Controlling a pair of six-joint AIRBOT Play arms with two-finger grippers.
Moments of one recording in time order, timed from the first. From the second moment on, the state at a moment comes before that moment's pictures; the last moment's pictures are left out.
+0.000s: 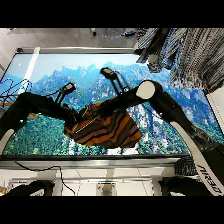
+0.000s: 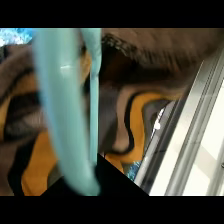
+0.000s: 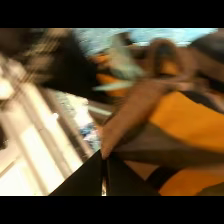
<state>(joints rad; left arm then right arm) -0.15 -1.23 1.06 -2.37 1.30 2.68 0.58 -1.39 1.47 -0.90 1.15 1.13</state>
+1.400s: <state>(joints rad) -0.19 -1.25 1.06 -2.44 1.27 2.98 0.58 -1.40 1.47 -1.17 1.12 0.46</state>
